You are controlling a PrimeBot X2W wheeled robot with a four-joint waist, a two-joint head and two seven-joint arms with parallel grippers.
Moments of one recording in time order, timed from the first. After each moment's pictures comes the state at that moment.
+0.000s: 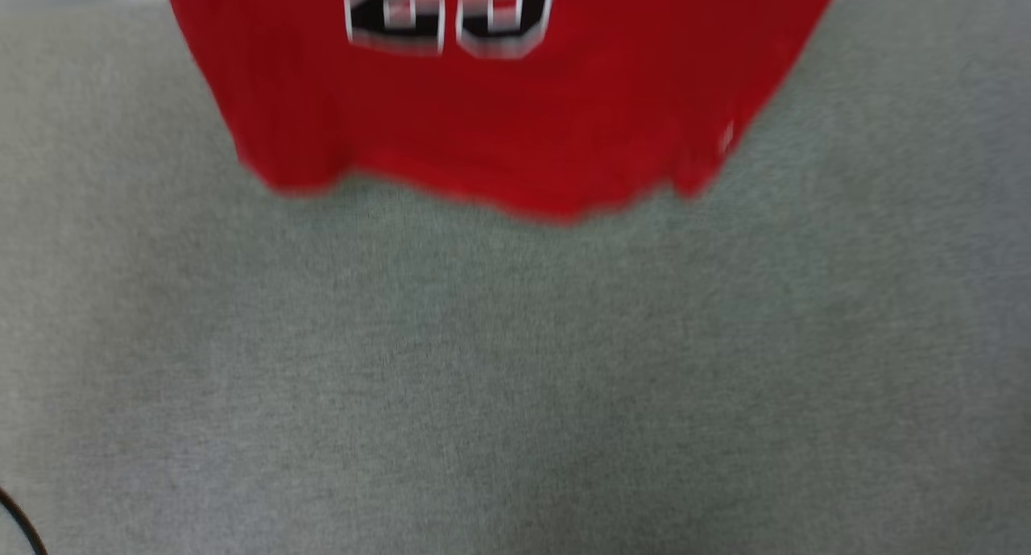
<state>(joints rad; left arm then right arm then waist) -1.06 0.80 -0.10 -0.12 -0.72 0.14 0.12 -1.03 -0.66 0.11 -0.07 0.54 0.13 0.48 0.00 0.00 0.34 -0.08</state>
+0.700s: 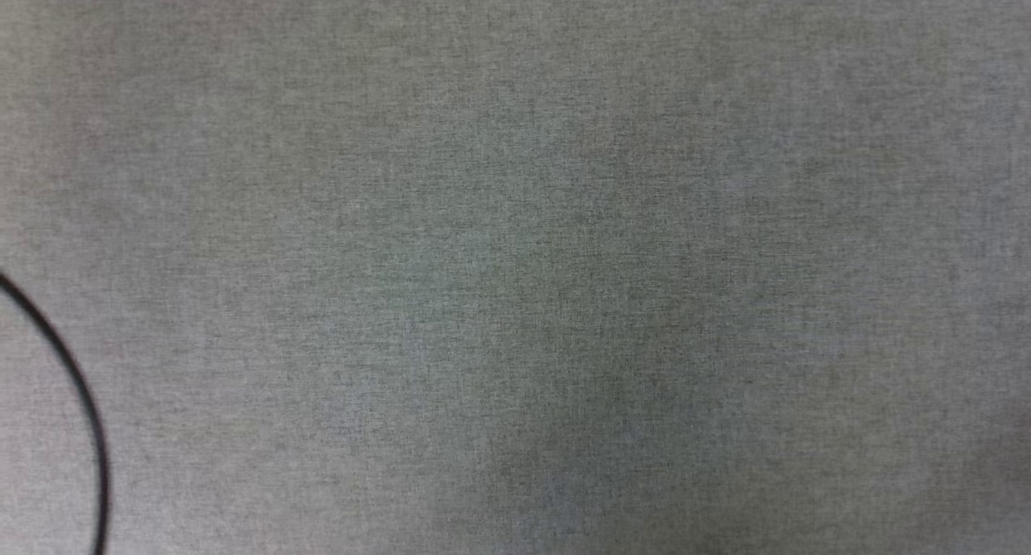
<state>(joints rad) -1.70 0.58 -0.31 0.54 -0.54 0.00 -0.17 -1.60 -0.57 0.27 0.42 0.26 0.13 0.23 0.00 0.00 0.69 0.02</state>
